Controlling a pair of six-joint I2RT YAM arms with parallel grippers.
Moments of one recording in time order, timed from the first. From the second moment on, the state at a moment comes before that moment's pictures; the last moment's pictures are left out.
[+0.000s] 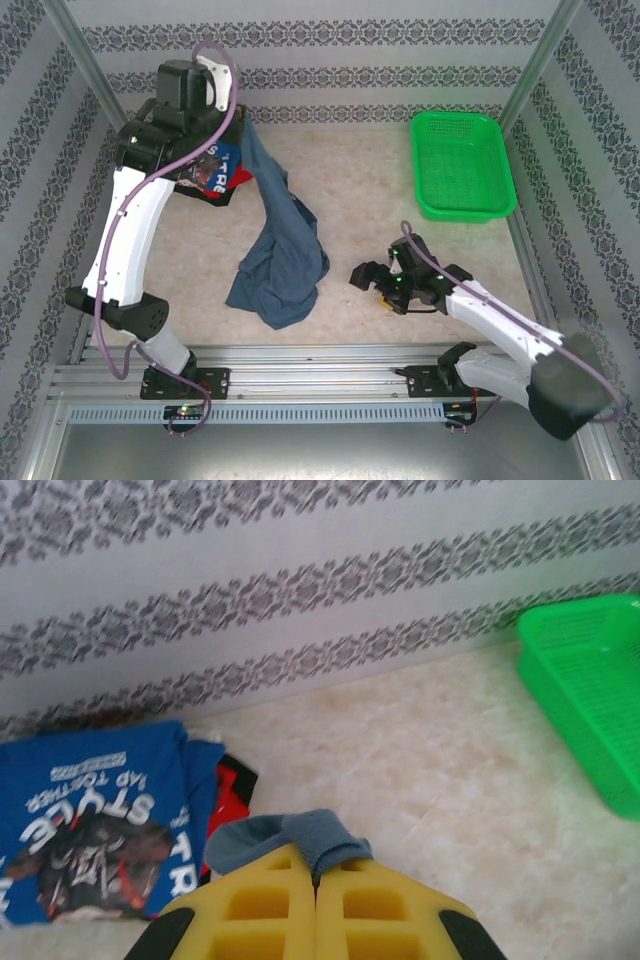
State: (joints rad) left arm -0.30 1.63 2.20 -1.07 -0.05 -0.03; right arm 0.54 1.12 0.60 -0.50 -0.38 1.00
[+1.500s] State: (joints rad) left arm -0.11 1.09 1.36 -1.03 -0.31 0.01; right arm 0.60 1.94 1.22 -0.43 -0.19 1.08
